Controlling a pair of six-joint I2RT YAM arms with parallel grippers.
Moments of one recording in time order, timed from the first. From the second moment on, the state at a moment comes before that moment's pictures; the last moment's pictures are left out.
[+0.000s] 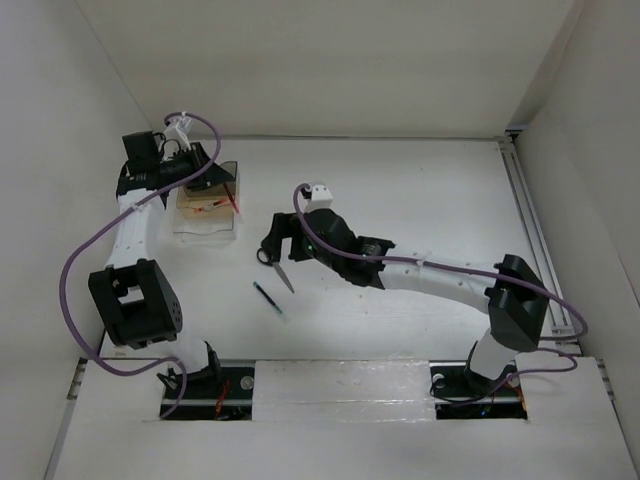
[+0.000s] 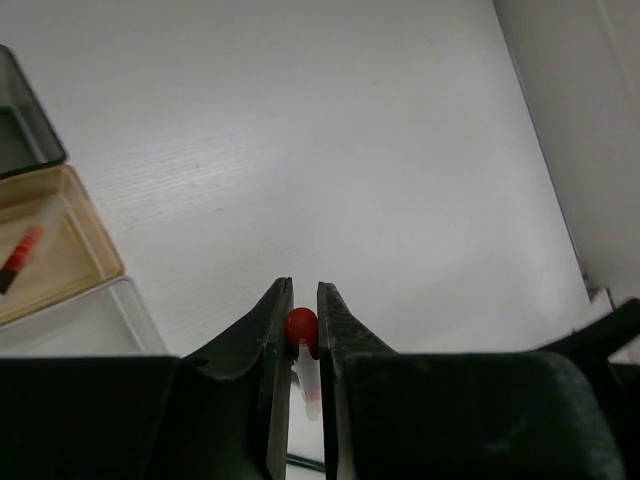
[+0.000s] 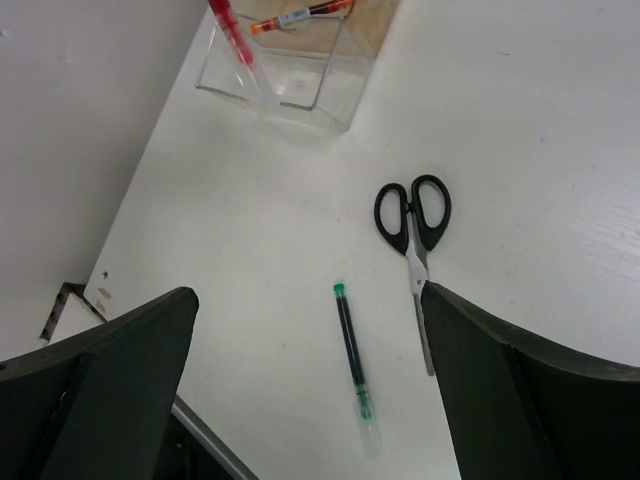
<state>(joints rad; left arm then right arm) 0.22 1.58 1.38 -0.48 0.94 -0.12 1.07 1.70 1.32 -0.01 0.30 0.68</state>
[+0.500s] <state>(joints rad) 0.22 1.56 1.26 0.01 0.47 -0.40 1.07 1.48 0.98 0.01 0.31 0.66</state>
